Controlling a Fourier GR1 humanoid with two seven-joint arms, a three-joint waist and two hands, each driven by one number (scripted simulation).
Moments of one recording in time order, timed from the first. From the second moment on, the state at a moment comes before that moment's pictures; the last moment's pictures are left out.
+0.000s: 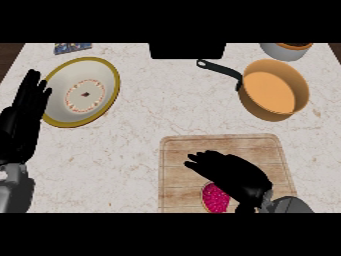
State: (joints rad) left arm -0.17 0.24 0.09 -1.66 0.11 0.15 0.23; right arm -0.17 -0.29 0.55 -1.68 0.77 0.59 0.06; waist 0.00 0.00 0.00
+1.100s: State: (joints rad) left arm -0.22 0.20 0.11 -1.64 0.08 0.13 0.25; right arm -0.25 -0.07 0.47 -1.46 0.95 0.44 0.17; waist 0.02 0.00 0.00
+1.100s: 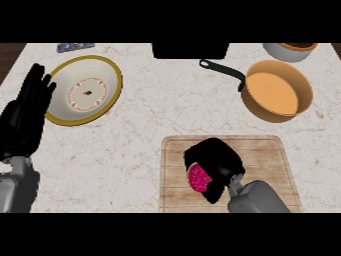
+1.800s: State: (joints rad) left arm -0.26 0.19 0.08 -1.61 0.07 0.12 0.24; right arm -0.73 0.00 0.46 -1.37 0.84 -0.01 0.96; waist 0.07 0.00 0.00
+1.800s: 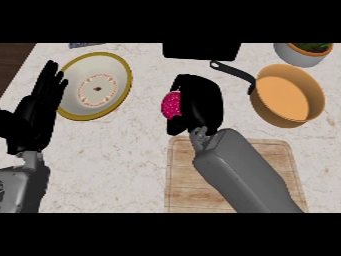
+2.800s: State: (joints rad) left arm -0.21 0.21 0.12 -1.62 0.08 0.12 0.23; right arm -0.99 -0.03 0.22 -1.37 1.22 -0.20 1.09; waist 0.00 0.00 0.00
